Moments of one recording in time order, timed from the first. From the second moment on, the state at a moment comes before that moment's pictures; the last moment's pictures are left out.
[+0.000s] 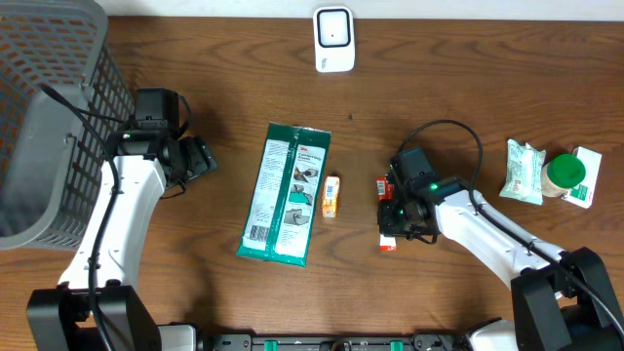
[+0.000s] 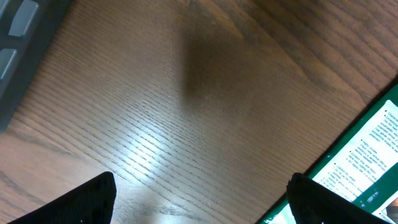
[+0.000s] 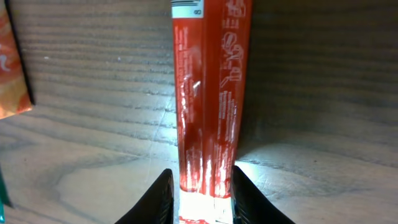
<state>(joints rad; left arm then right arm) 0.03 1.52 1.13 -0.89 -0.09 -0.46 0.41 1.58 0.81 -0.63 -0.17 0.44</state>
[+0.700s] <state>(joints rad) 0.03 1.52 1.13 -0.89 -0.09 -0.46 0.41 1.58 0.76 -0.59 -0.16 0.46</state>
